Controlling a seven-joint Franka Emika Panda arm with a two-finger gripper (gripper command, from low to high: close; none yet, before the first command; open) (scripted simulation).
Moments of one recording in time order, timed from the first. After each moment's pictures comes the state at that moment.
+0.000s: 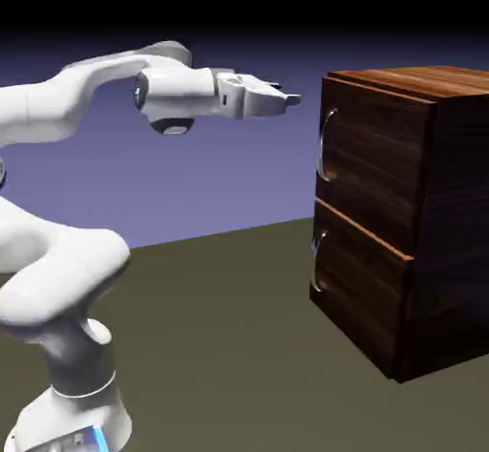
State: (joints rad) arm -0.83 -1.21 1.04 -2.44 2.07 2.93 -0.30
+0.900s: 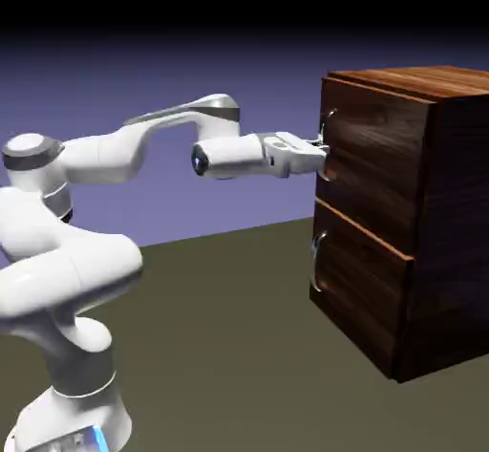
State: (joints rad) arm -1.16 -1.42 1.35 -2.34 2.75 2.72 -0.65
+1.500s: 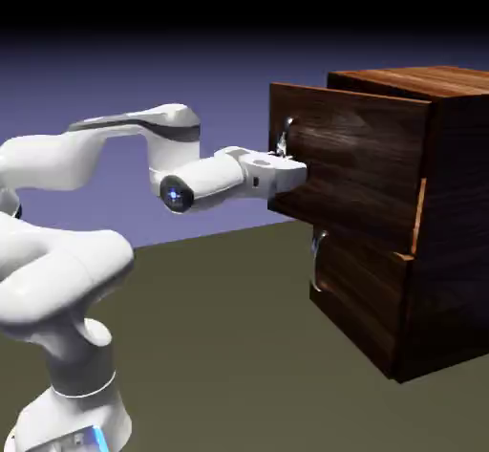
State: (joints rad) arm -0.87 -1.42 1.03 -2.91 2.59 1.97 -0.82
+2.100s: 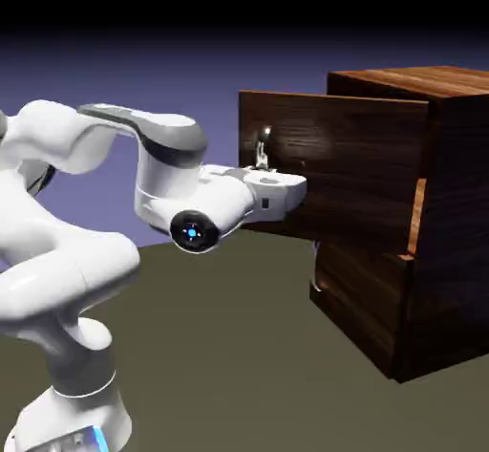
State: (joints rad) arm -1.20 -1.21 0.63 -3.01 2.07 1.18 -1.06
